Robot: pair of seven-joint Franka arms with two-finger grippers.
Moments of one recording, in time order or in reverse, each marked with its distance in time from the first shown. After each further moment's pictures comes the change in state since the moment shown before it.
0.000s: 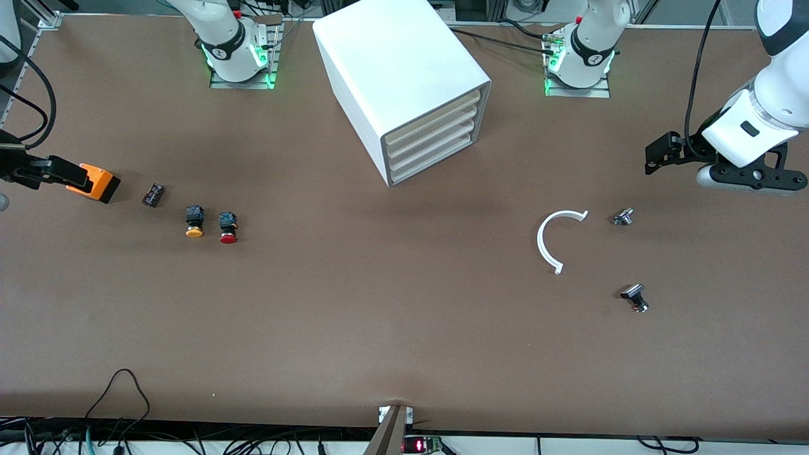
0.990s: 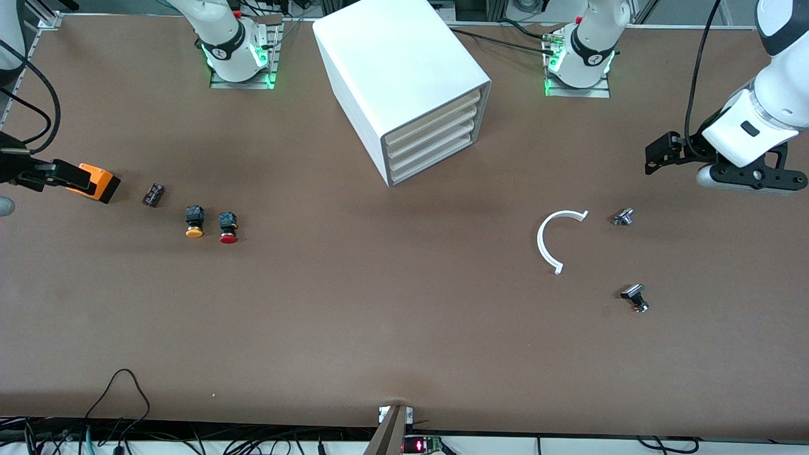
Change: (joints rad) left arm 0.000 0.000 0.000 0.001 0.000 0.000 0.000; right arm 0.000 0.014 0.000 0.000 0.000 0.000 0.000
